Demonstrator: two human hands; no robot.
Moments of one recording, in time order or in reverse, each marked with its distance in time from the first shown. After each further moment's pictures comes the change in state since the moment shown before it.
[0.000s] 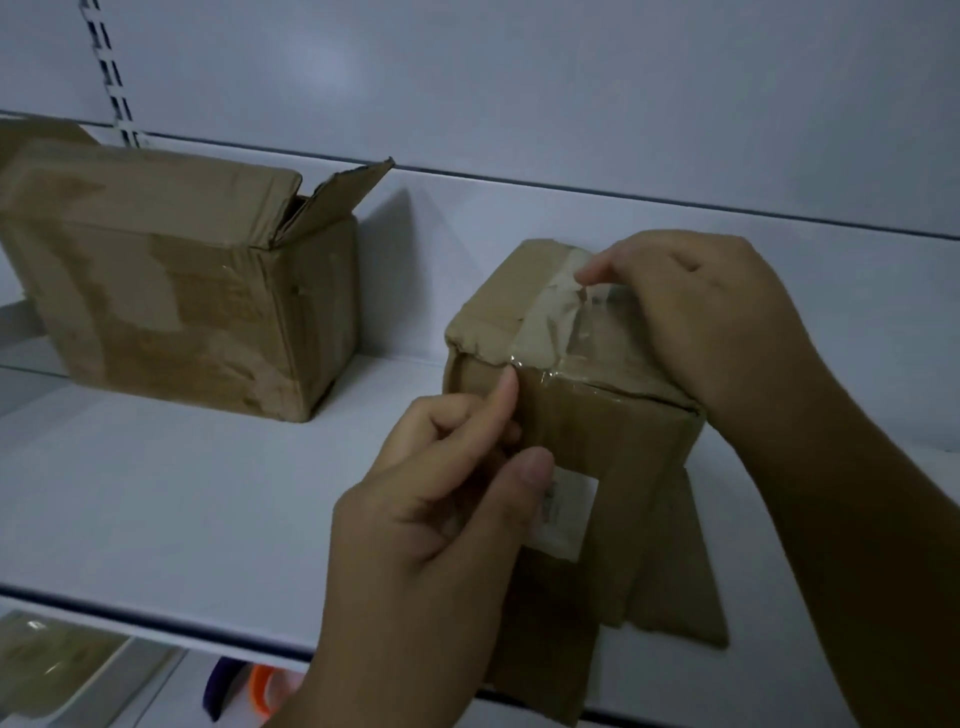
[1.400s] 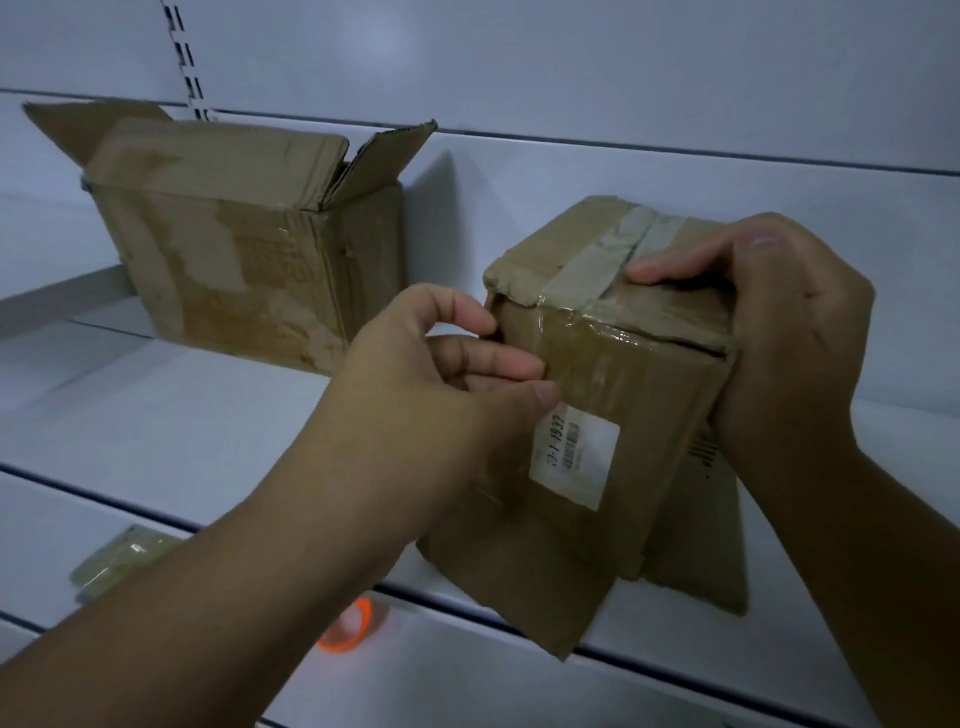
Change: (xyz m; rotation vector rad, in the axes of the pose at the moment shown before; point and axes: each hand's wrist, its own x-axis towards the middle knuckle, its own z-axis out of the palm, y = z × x) left_hand 0.032 0.029 -0.016 -0.078 -0.102 -0.477; right_hand -0.030 0.019 0.024 0.644 0.347 -0.192
